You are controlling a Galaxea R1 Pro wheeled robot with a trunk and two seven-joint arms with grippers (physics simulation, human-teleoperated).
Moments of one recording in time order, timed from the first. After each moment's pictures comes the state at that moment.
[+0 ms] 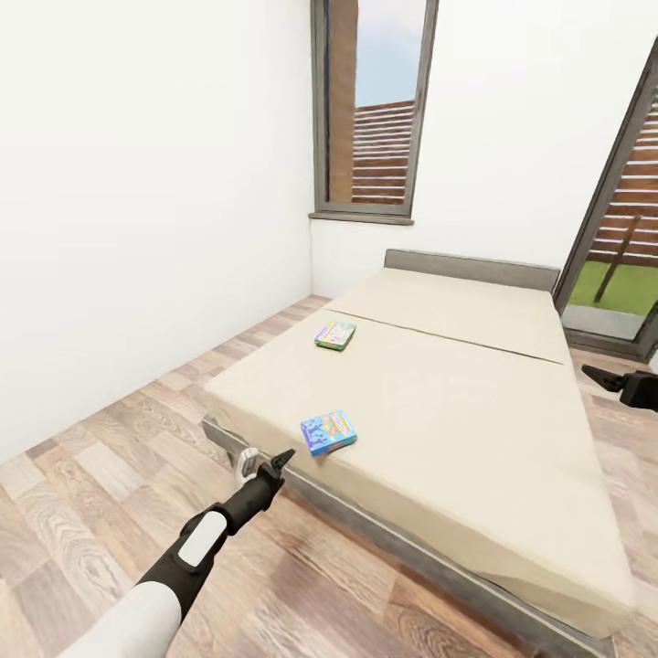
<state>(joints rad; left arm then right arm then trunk) -0.63 -0.06 0.04 -0.50 0.97 0.35 -0.47 -0.52 -0.52 -0.52 -1.61 -0.27 0.85 0.52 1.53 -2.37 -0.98</state>
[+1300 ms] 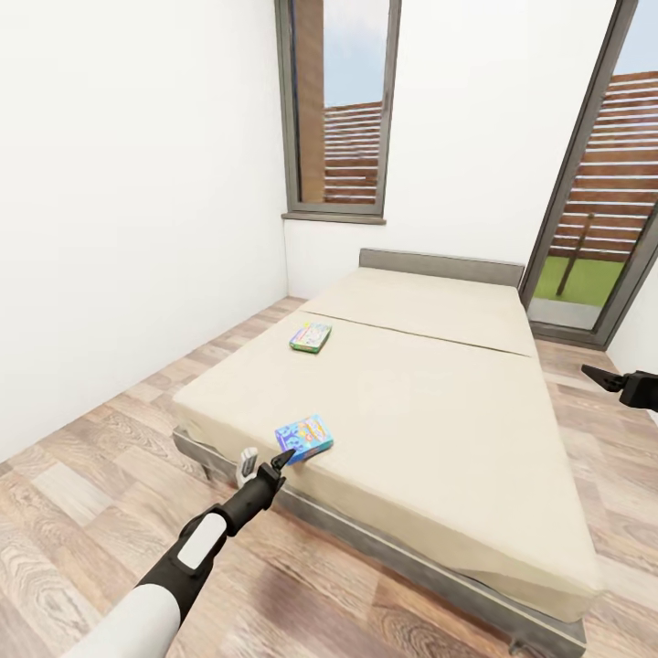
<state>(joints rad) -0.62 -0.06 0.03 -0.51 0.97 0.34 -0.51 -0.52 -0.52 -0.52 -1.61 -0.27 0.85 0.52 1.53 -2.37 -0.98</state>
